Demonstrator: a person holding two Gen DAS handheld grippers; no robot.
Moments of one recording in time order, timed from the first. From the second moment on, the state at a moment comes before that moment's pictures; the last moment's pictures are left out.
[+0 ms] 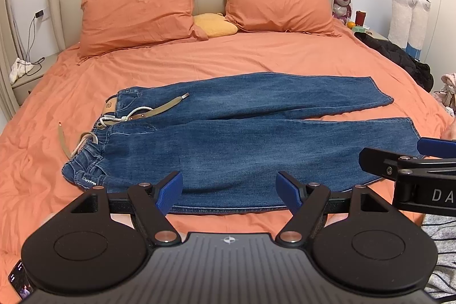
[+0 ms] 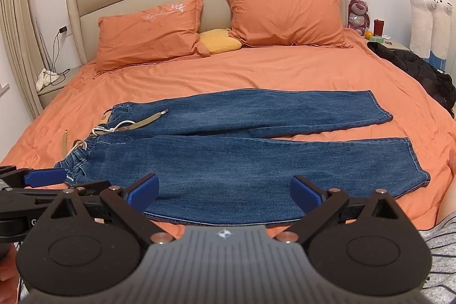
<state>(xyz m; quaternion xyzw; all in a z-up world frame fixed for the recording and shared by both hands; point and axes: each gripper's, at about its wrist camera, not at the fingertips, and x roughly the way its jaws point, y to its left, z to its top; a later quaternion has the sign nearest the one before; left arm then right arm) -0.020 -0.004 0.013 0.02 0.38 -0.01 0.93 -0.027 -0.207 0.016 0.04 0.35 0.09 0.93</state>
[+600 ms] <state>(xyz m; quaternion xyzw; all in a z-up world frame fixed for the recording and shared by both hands) -0.025 -0.004 0.016 0.02 0.37 -0.01 0.93 -0.033 -0.206 0.021 0.03 0.34 0.10 0.93</state>
